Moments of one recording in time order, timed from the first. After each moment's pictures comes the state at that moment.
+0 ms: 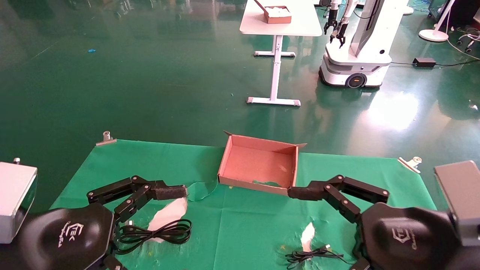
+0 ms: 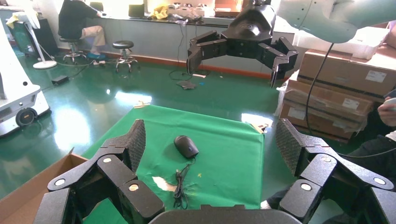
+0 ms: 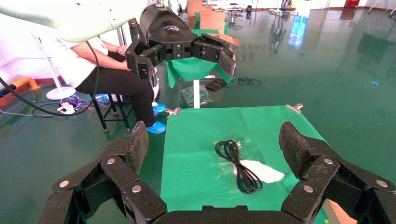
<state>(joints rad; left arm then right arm) -1.07 0.60 0.29 -1.29 0.77 1.49 -0.19 1.07 -0.61 -0.30 1.29 -0.78 -1.48 0.17</state>
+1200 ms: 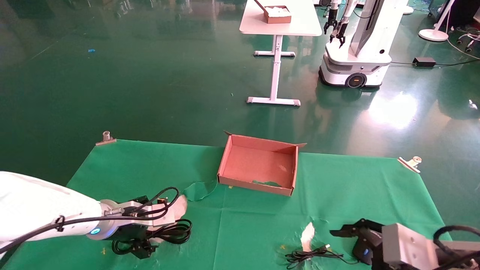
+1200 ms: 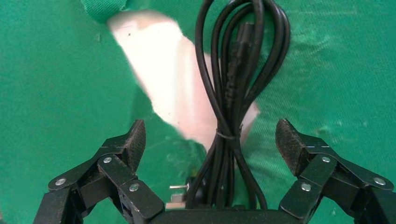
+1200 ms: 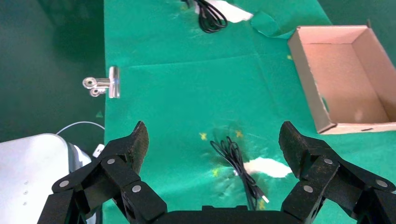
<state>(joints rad) -1.42 1.02 0.81 -1.13 2.23 1.26 -0.57 1.03 -0.51 -0.38 1.35 -1.16 -1.34 0.16</state>
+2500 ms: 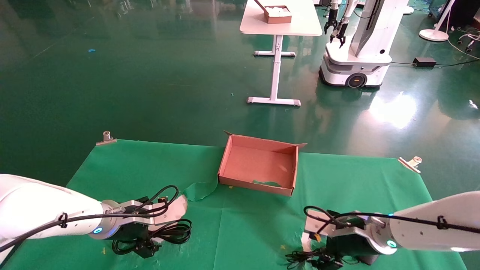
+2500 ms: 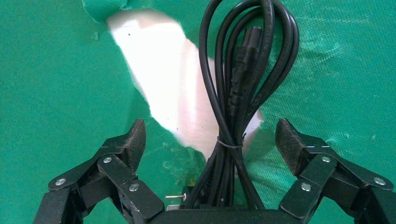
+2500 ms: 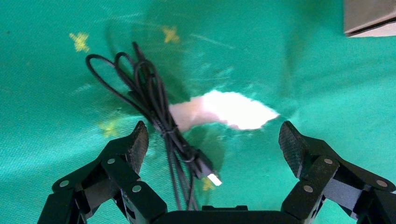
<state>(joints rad) -1.42 1.06 0.82 -1.04 2.27 1.21 -0.55 1.34 -1.00 -0.70 0.98 -1.96 -1.18 0.38</state>
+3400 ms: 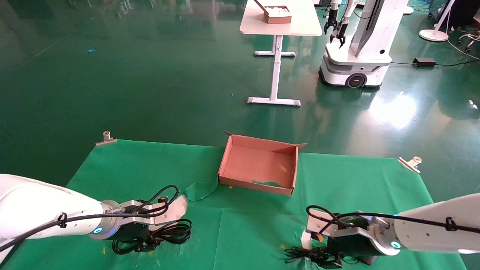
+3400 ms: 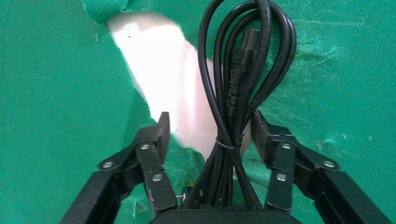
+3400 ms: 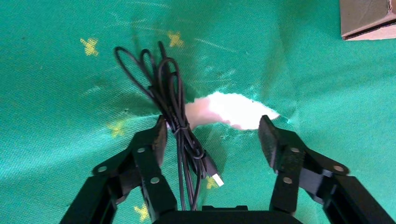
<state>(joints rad) -1.42 1.06 0.82 -1.04 2.26 1.21 -0.55 1.33 -0.99 -0.70 0.99 -1.95 -1.19 0.38</state>
